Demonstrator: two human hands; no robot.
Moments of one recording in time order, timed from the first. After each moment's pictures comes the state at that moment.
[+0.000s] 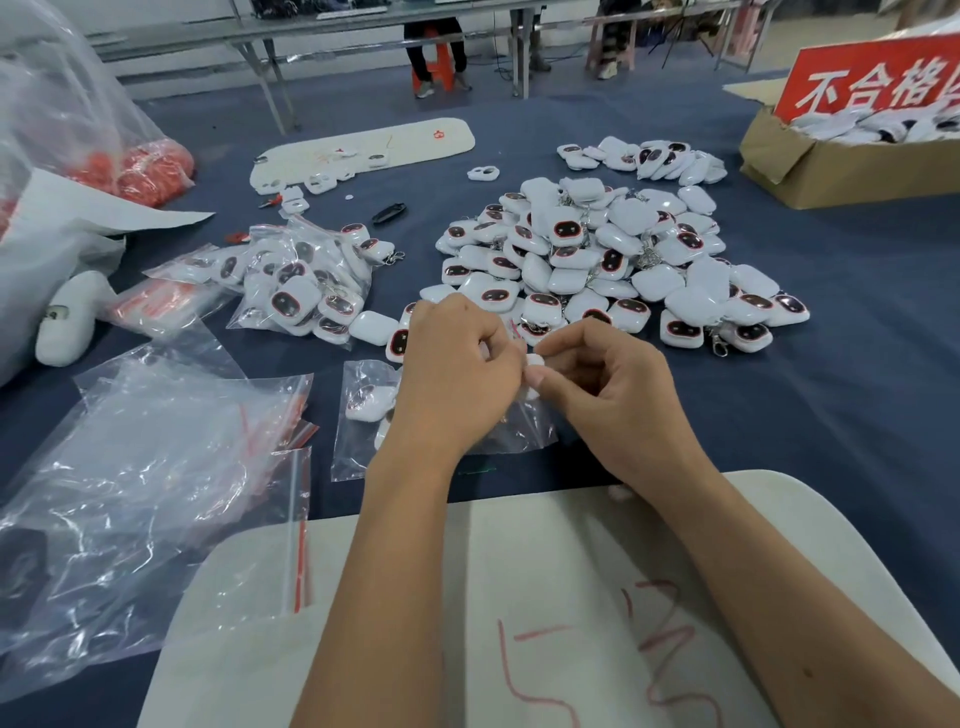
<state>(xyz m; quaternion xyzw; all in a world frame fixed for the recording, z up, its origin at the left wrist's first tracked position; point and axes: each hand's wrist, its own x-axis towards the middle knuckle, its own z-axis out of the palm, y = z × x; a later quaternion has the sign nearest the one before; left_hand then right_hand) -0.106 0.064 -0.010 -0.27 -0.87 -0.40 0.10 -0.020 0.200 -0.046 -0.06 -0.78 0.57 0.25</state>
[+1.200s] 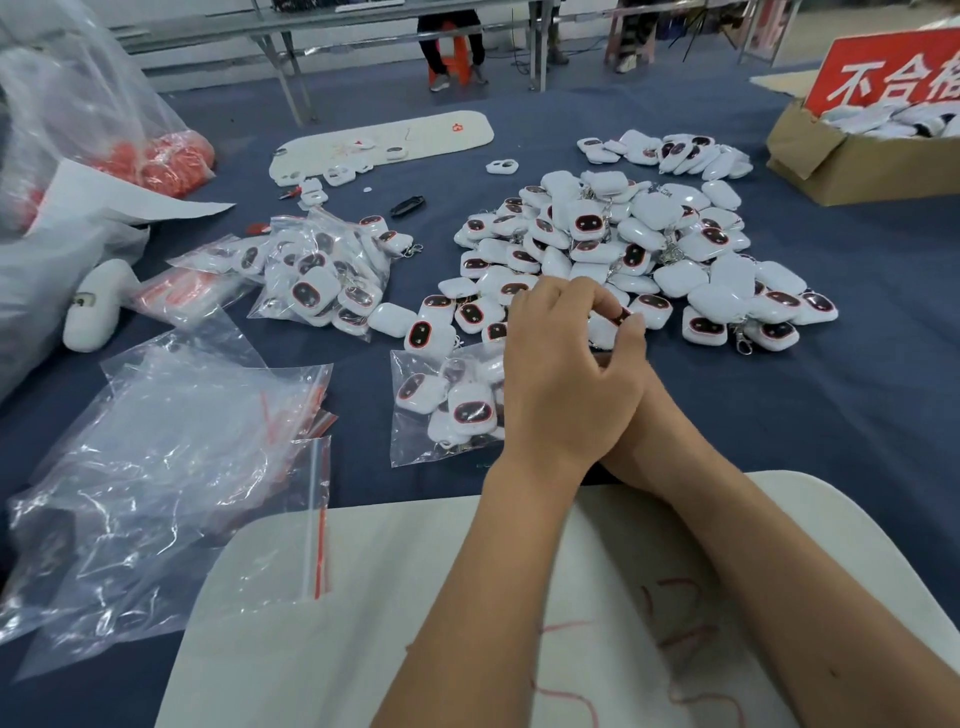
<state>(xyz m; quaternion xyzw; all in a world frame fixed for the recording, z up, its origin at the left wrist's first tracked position) -0.062 0.115 -0.015 -0.28 -0.79 -0.52 0.15 -0.017 0.190 -0.036 -0.05 -0.77 0.62 0.10</state>
